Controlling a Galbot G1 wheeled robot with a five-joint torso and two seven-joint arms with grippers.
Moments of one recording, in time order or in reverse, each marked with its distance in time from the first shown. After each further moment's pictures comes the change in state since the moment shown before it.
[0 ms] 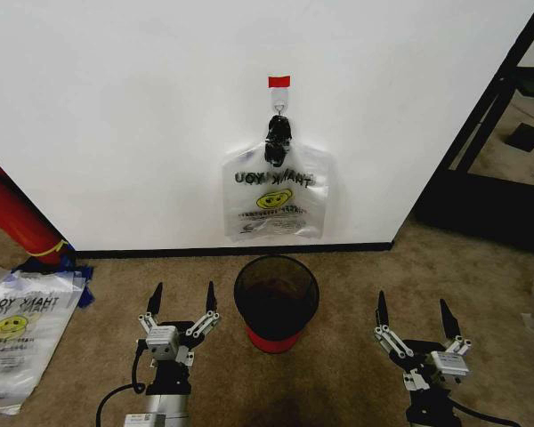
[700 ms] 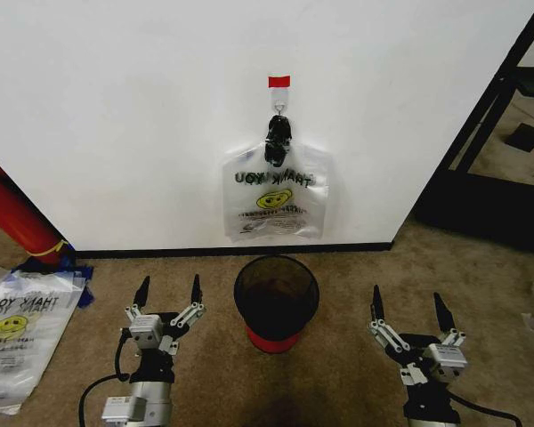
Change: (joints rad) left arm -0.039 0.100 -0.066 0.008 -0.138 0.053 -0.008; right arm -0.011 0.021 -0.025 0.059 0.001 -0.075 -0.051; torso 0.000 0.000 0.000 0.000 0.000
